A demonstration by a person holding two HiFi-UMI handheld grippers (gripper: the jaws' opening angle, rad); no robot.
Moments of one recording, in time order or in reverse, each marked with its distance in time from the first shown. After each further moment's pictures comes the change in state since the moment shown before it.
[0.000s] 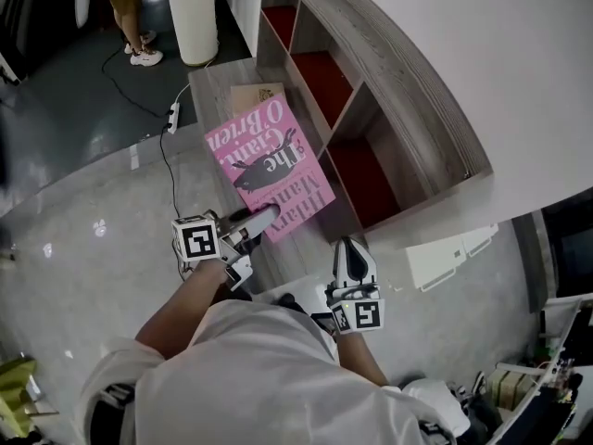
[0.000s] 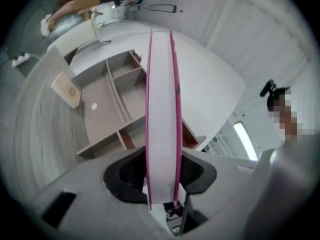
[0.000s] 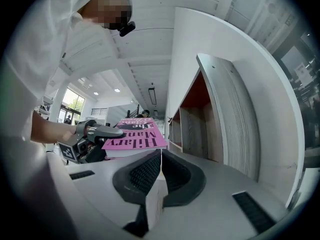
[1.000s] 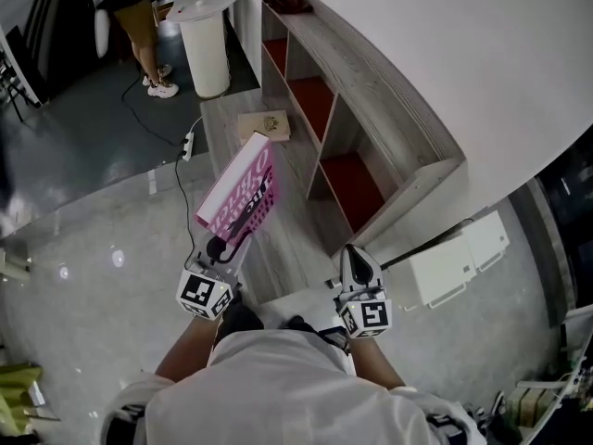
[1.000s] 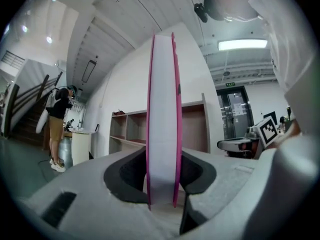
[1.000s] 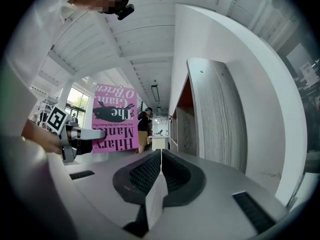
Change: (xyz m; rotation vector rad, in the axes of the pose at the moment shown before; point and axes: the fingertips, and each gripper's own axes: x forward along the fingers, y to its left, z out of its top) left arm -0.058 -0.042 -0.019 1.010 -0.149 0.474; right arm -0.032 -0.029 0.003 -0.005 0.049 0.041
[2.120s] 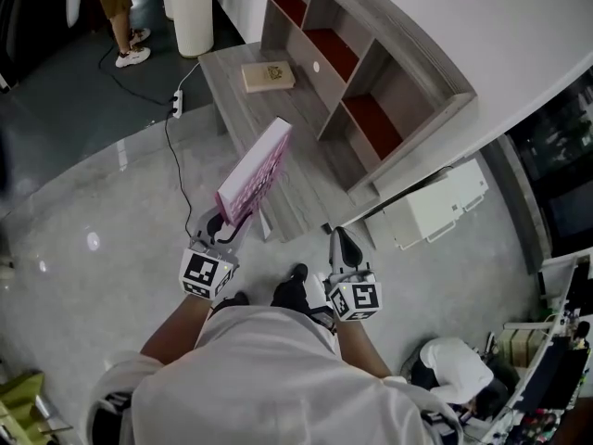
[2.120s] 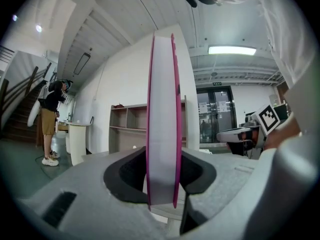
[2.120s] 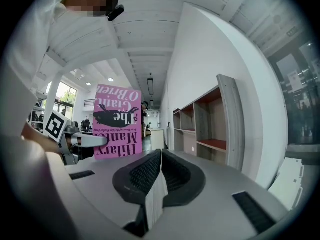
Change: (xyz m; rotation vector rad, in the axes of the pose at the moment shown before) left arm -0.174 0.034 -0.035 0.004 0.087 -0.140; right arm -0.073 0.200 -0.019 0.035 0.094 -0.139
